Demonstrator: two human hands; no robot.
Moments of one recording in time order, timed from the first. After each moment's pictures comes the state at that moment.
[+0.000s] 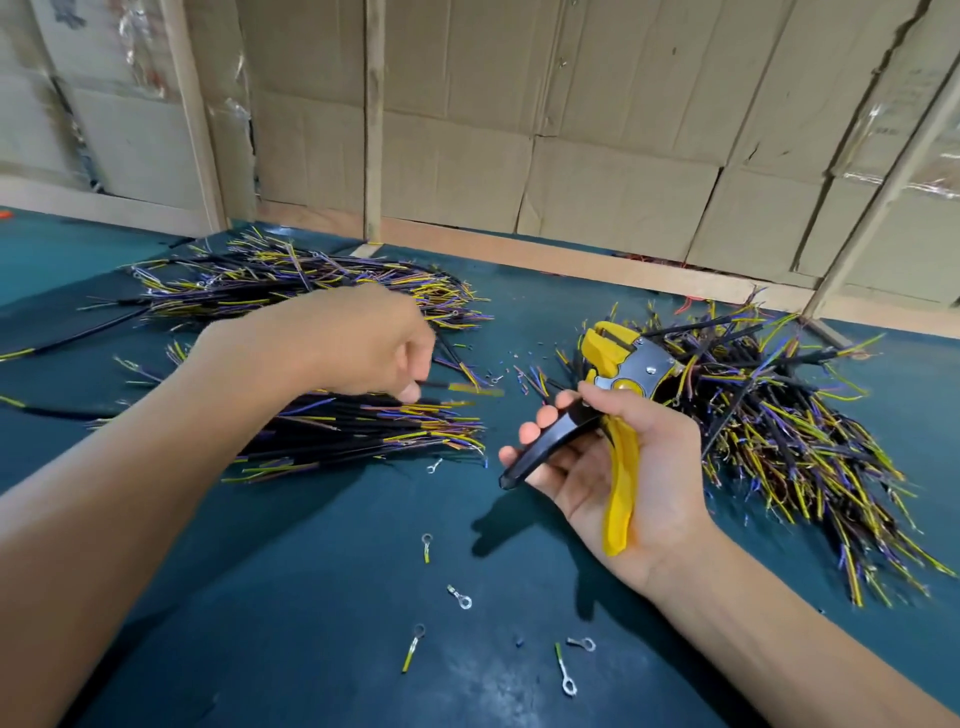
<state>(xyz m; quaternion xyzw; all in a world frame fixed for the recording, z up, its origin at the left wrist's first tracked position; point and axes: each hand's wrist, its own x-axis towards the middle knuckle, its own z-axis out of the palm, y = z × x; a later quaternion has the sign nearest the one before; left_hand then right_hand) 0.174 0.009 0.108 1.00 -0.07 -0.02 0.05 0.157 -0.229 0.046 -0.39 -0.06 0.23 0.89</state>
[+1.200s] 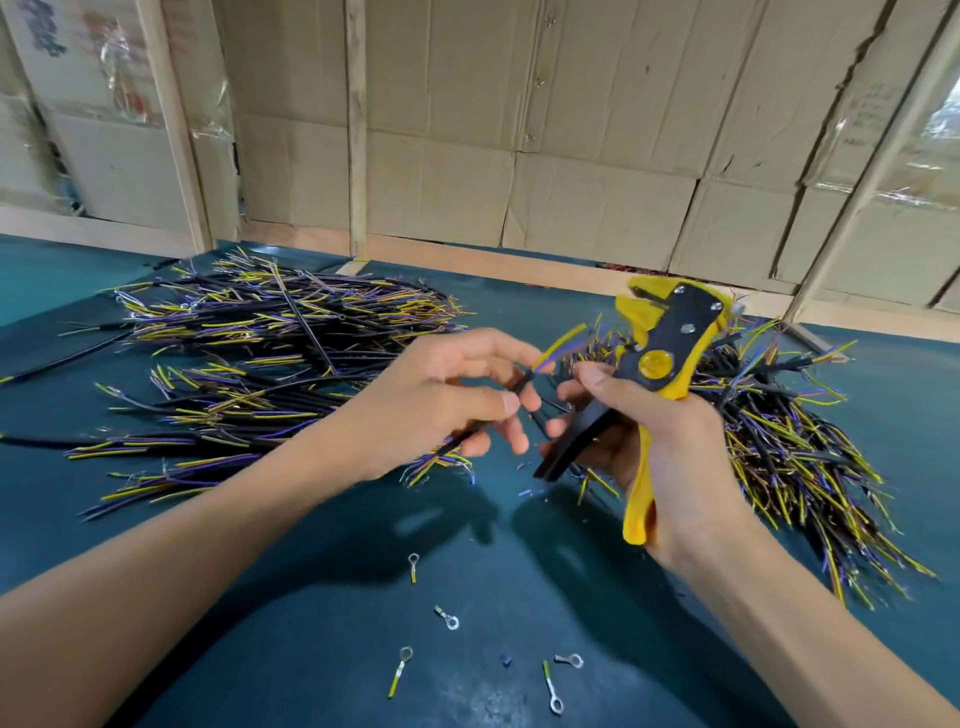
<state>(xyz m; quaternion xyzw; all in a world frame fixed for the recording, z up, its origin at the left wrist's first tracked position) 0.159 -0.054 0.066 0.71 -0.22 0.02 0.67 0.169 -0.251 0.062 -0.57 -0.12 0.02 0.81</state>
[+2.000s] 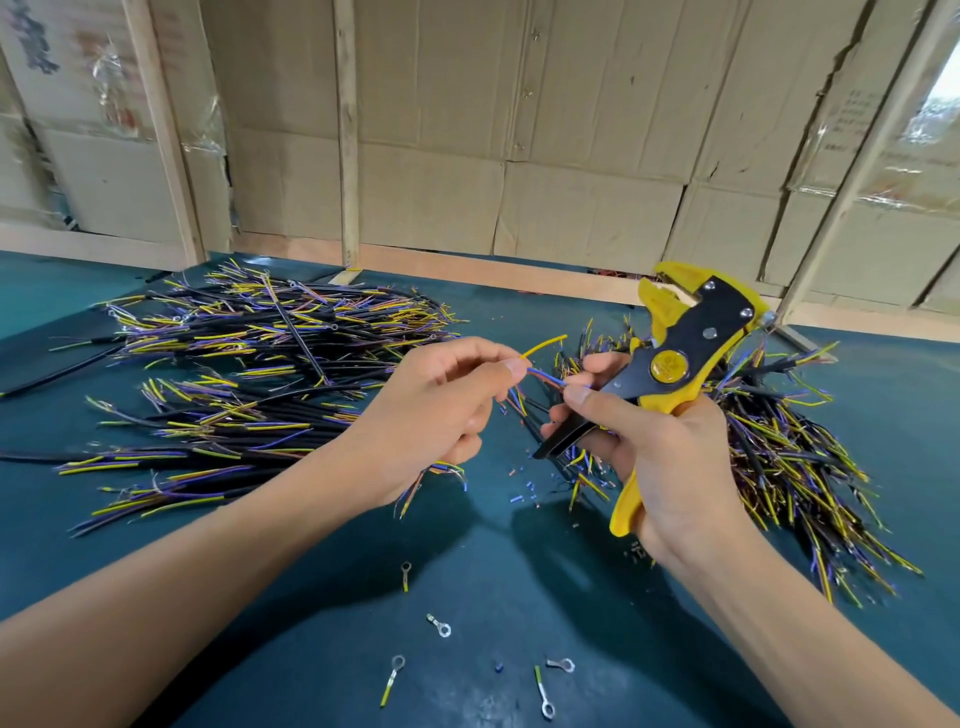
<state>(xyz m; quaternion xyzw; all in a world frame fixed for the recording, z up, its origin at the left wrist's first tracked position) 0.157 -0.073 0.066 0.68 -0.11 0.06 0.72 0.171 -0.257 0.058 -0.57 -0.16 -0.08 0.80</state>
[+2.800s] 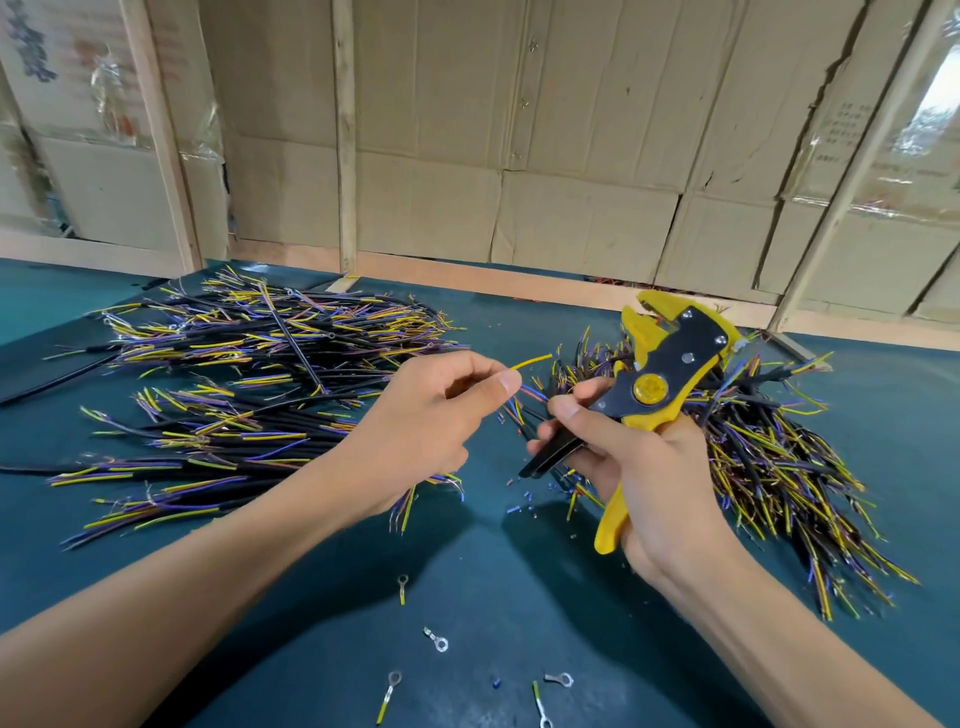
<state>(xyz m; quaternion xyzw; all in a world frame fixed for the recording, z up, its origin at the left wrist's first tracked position) 0.157 -0.072 0.069 0.73 -0.09 0.08 0.67 0.171 -0.249 0.054 -0.55 -0.14 -0.03 0.82</state>
